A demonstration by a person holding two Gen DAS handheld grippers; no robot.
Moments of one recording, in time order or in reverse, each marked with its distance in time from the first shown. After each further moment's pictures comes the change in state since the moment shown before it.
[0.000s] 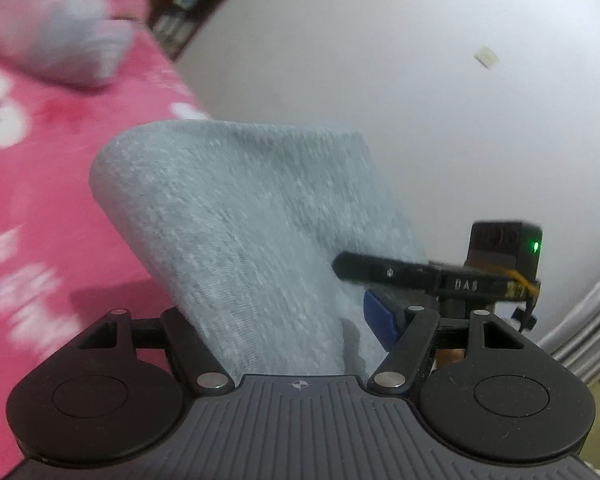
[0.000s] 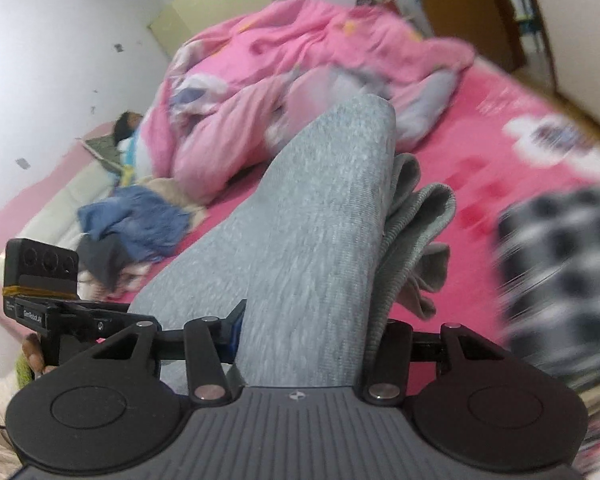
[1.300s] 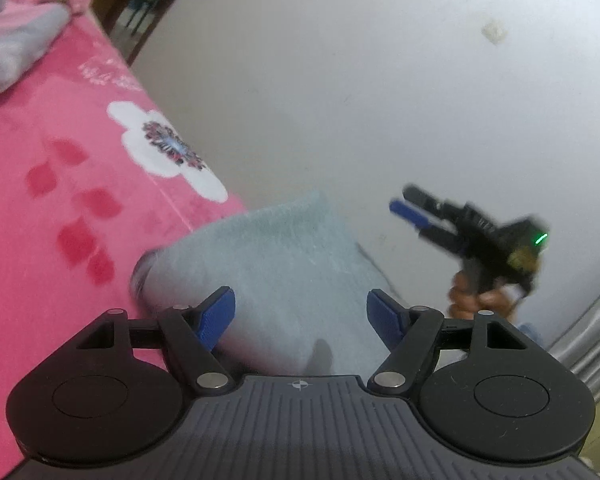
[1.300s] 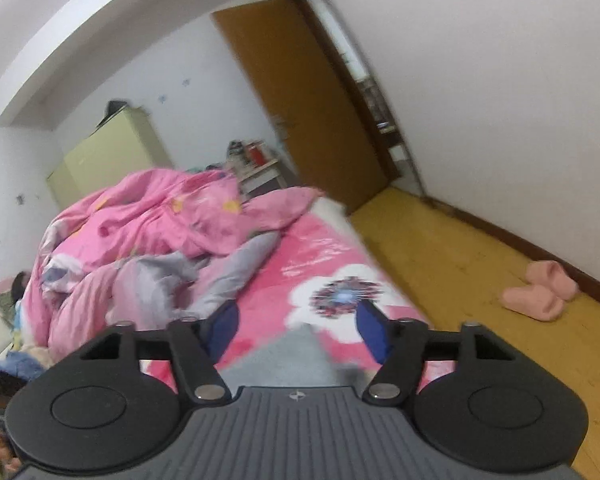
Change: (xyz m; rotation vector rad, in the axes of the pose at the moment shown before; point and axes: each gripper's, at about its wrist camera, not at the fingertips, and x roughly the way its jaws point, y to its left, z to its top) left arm 0.083 0.017 0.063 0.084 0.036 -0.007; right arm -0.080 -0.248 0.055 0.134 -0.430 -0.219
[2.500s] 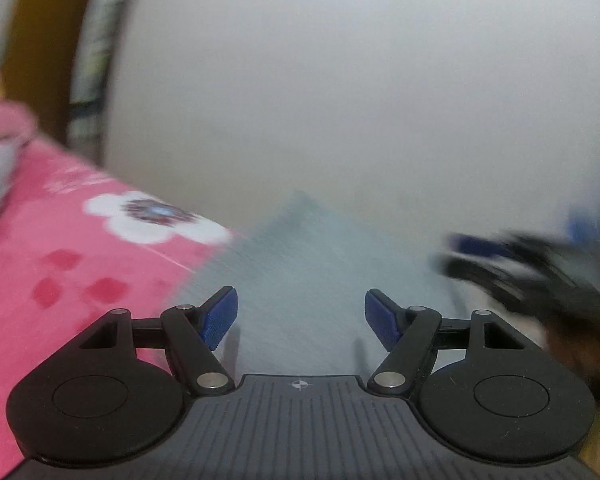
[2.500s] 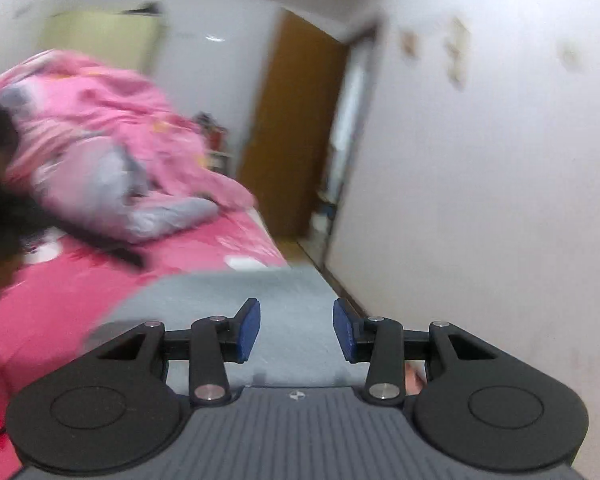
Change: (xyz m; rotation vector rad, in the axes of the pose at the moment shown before) left arm 0.026 -0.040 -0.051 0.514 -0.035 0.083; right arm -0.042 0.128 -0.144 -0.517 -0.098 -0.452
